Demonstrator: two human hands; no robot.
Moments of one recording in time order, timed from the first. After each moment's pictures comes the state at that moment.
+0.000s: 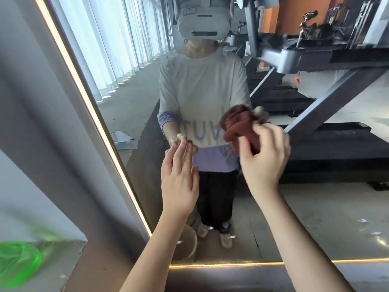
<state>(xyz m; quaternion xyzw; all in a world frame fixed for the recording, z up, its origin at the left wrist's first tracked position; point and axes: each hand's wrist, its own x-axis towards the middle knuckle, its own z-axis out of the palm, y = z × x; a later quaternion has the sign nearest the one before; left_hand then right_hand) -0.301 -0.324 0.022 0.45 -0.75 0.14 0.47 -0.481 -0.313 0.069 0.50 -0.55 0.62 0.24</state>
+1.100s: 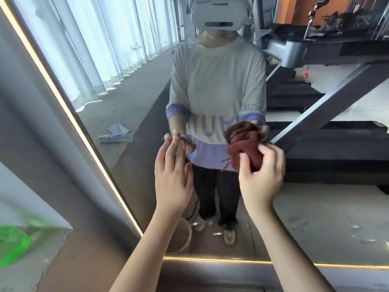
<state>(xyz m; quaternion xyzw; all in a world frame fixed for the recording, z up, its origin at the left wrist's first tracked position) -0.349 -0.318 0.017 0.48 -0.72 0.16 0.47 -0.529 -0.302 0.020 0.48 -0.56 0.66 0.16</state>
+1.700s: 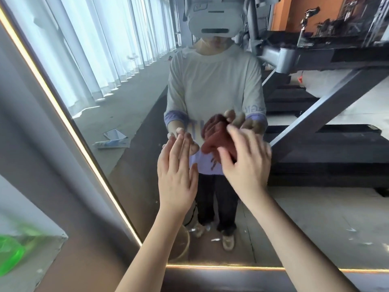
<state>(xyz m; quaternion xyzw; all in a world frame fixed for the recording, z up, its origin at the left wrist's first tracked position) -0.364 -0.323 0.031 0.43 -0.73 0.21 0.49 -0.526 -0.310 0.068 0.61 -0.50 0.54 0.28</state>
